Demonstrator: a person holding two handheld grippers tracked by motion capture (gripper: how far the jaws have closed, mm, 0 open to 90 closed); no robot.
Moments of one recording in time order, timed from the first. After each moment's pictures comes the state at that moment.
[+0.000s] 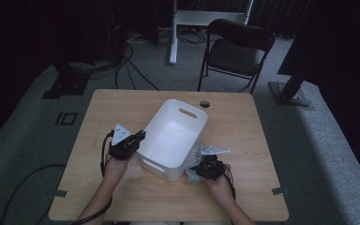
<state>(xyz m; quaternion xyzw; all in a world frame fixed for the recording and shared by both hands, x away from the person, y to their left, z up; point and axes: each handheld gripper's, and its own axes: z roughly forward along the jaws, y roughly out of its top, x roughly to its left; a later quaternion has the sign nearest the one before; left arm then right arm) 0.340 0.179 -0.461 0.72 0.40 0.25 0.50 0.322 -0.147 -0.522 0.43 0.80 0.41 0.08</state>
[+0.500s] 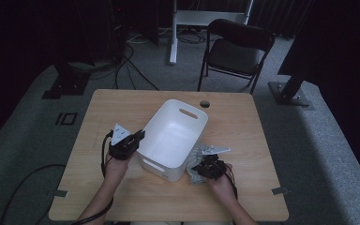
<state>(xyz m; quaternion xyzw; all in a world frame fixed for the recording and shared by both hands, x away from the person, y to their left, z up) 0.340 0.179 -0.462 0.71 0.41 0.26 0.50 0.324 -0.153 -0.521 0.43 0.81 0.40 0.08</state>
